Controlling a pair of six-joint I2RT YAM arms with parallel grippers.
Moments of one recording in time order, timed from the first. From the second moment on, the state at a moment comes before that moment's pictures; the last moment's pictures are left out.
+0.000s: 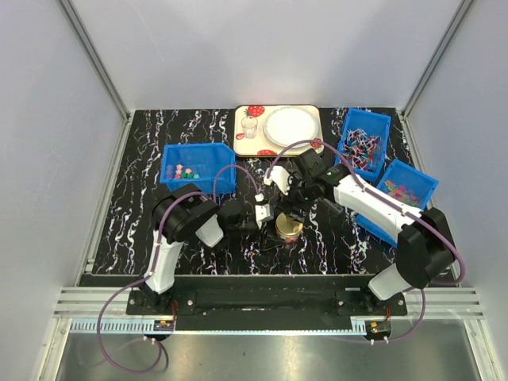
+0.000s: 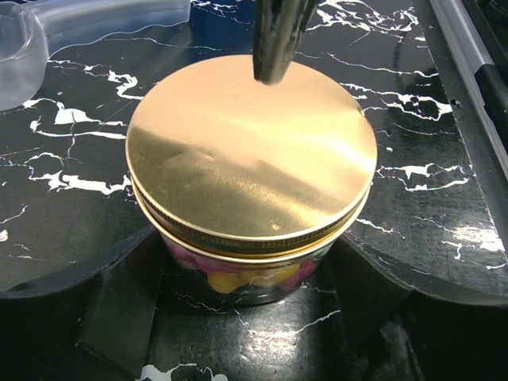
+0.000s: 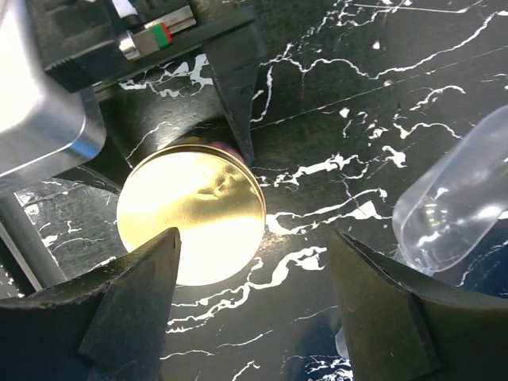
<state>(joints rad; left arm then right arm) -0.74 2.10 0.57 1.33 0.77 0.05 0.61 1.52 1.14 -0.67 -0.30 -0.59</state>
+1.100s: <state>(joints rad) -0.76 2.11 0.59 1.33 0.81 0.03 0.61 1.49 1.14 -0.71 -0.31 -0.59</state>
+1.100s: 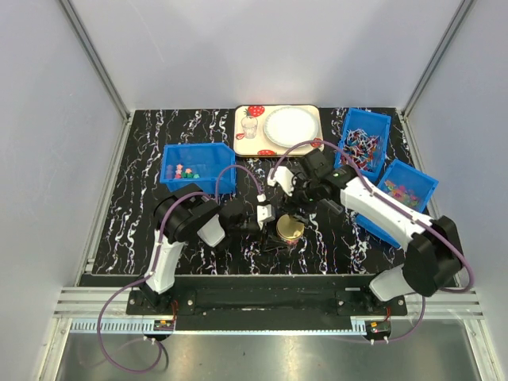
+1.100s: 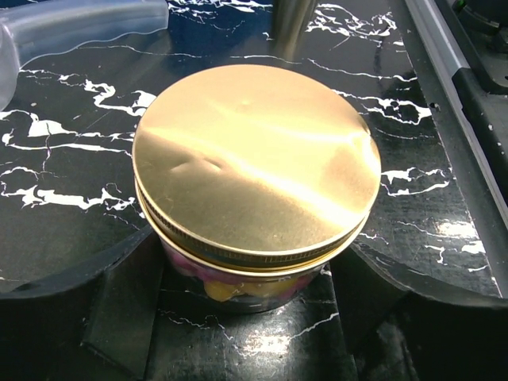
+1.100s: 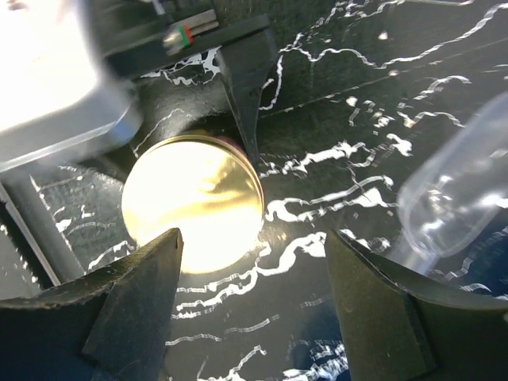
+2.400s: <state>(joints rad) -0.76 2.11 0.59 1.33 0.83 0.04 0.58 1.46 1.02 -0.60 -0.56 -0.76</state>
